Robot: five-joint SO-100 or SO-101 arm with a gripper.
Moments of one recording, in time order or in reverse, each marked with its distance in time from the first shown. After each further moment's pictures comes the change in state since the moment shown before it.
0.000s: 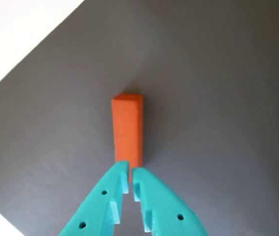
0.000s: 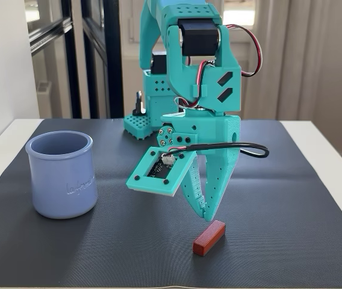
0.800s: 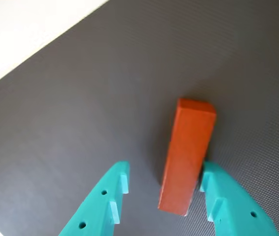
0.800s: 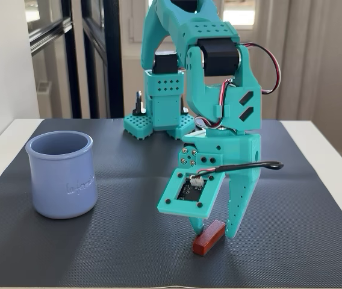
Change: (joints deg) arm -4.2 -8.1 -4.8 -4.6 -1.1
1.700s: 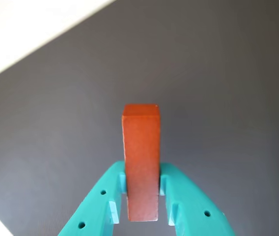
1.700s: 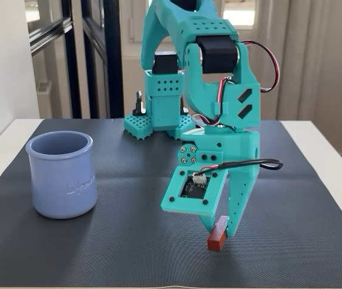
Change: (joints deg) arm 1.9 6.2 1.9 3.0 -6.5
